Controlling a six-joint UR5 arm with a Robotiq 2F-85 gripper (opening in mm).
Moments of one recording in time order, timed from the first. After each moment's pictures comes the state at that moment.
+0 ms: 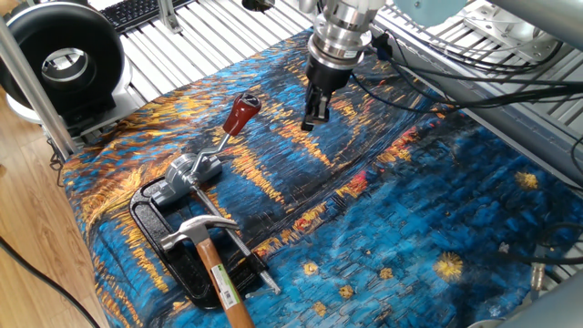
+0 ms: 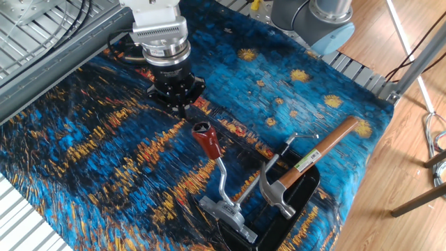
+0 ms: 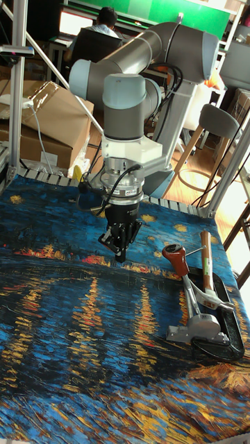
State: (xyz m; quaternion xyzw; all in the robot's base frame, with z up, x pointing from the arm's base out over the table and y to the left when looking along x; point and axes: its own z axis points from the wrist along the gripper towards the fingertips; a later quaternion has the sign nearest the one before) arm 0.512 0.025 0.113 -0.41 0.90 0.09 0.09
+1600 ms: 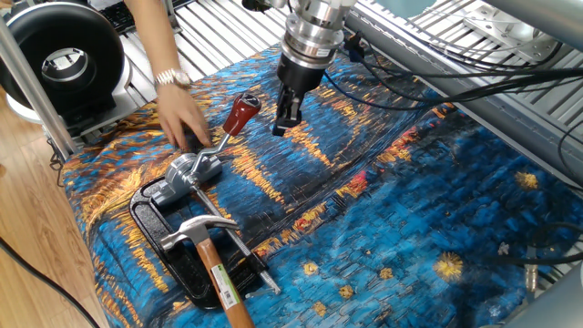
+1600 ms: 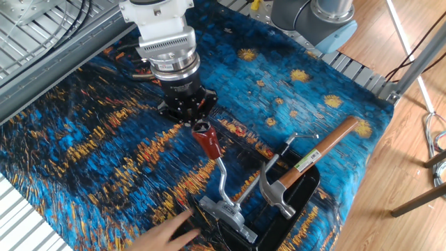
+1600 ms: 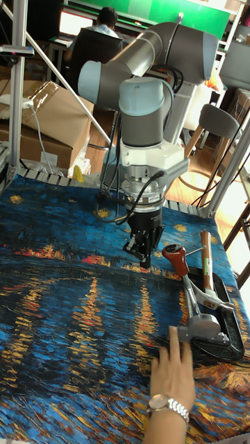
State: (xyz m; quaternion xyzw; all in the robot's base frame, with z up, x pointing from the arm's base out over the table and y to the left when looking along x) arm 0.531 0.082 0.125 -0.42 0.89 0.12 0.10
